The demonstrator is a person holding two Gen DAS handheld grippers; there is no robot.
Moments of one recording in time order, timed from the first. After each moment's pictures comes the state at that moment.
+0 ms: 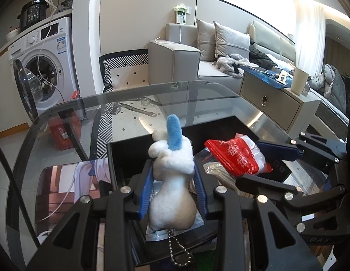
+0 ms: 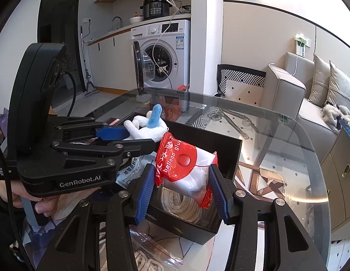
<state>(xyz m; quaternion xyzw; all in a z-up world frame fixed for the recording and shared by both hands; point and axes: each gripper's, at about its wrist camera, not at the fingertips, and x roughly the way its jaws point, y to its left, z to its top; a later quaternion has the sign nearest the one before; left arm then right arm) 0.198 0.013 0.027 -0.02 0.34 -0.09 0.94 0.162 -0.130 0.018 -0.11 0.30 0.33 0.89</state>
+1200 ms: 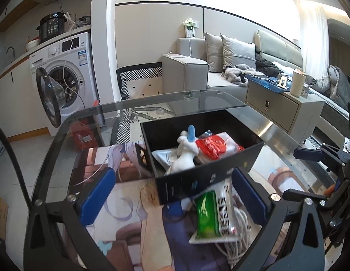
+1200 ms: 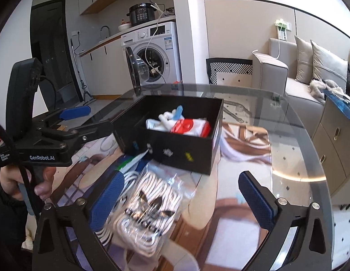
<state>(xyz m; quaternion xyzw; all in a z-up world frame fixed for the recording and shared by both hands) 0.089 0.024 0.048 0.00 0.29 -0.04 0.96 0.063 -0.196 0.018 -0.05 0.32 0.30 0.90</state>
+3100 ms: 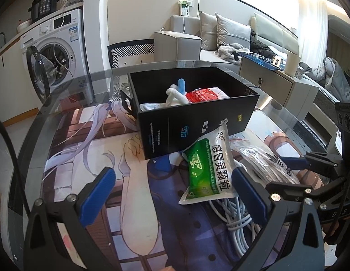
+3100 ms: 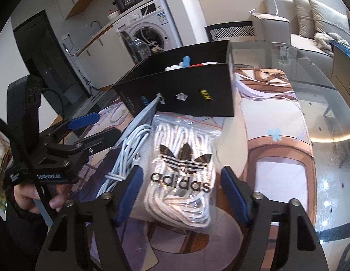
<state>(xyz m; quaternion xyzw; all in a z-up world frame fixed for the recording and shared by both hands) 0.078 0.015 0.001 -0.02 0.36 -0.07 0.93 0.055 -0.190 -0.033 0.02 0.42 0.32 0.85</state>
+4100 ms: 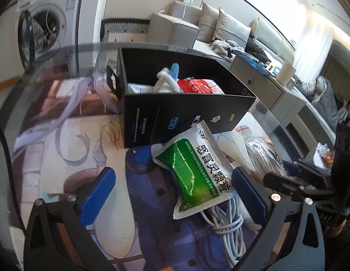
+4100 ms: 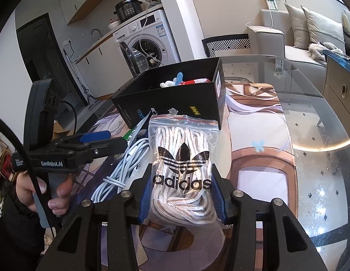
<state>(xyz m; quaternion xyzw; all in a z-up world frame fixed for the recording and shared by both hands) 0.099 0.022 -0.013 -0.13 0.41 -0.12 0.89 0.049 -0.209 -0.023 0.02 0.38 0.31 0.87</state>
